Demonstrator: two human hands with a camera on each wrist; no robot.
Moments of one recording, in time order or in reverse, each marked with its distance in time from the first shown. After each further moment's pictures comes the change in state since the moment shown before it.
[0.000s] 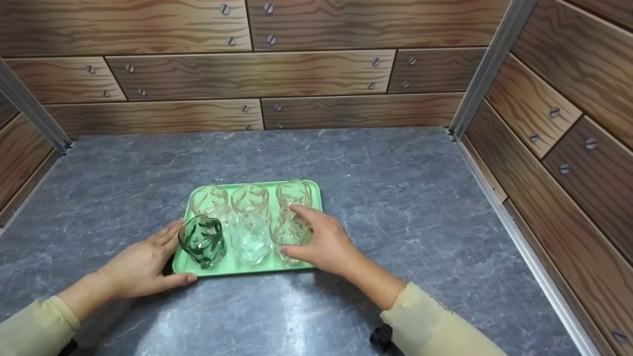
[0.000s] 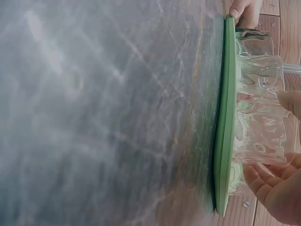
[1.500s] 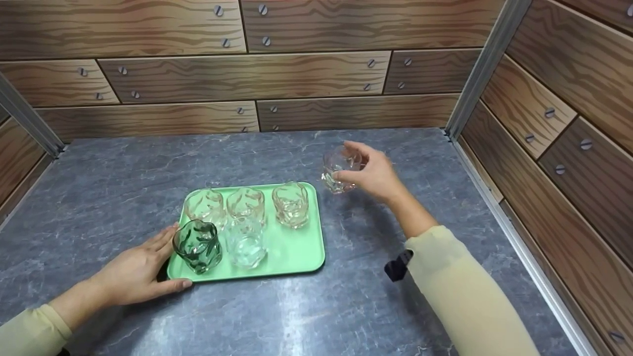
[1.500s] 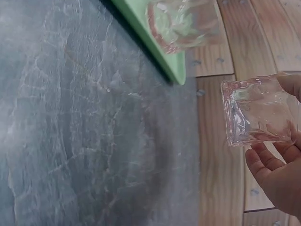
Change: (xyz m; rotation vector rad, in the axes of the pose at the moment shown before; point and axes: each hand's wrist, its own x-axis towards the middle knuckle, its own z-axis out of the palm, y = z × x) left_hand -0.001 -0.001 0.002 -0.006 0.042 0.017; right_hand 0.071 0.066 -0.118 0.231 0.149 0.123
